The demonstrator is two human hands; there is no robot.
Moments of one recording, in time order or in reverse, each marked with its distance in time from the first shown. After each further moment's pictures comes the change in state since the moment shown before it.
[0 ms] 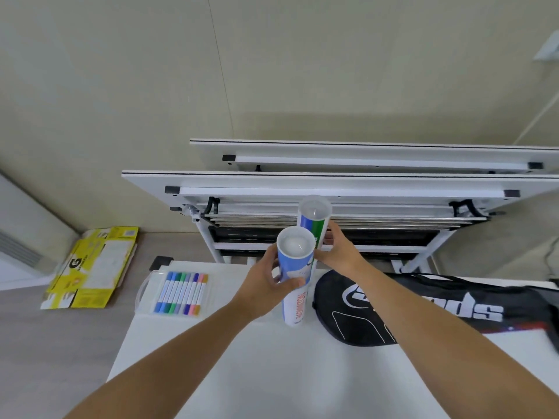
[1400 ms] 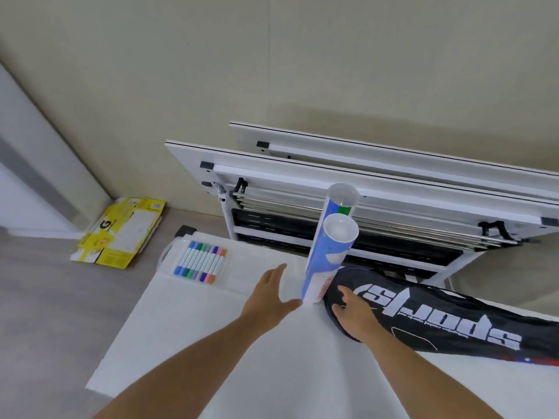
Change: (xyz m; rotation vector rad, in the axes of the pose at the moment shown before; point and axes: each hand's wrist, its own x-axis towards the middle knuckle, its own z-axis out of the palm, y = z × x) left_hand -0.051 -0.083 0.031 0.370 0.119 -0.212; right_hand -0.090 0.098 0.050 -0.454 -0.150 0.205
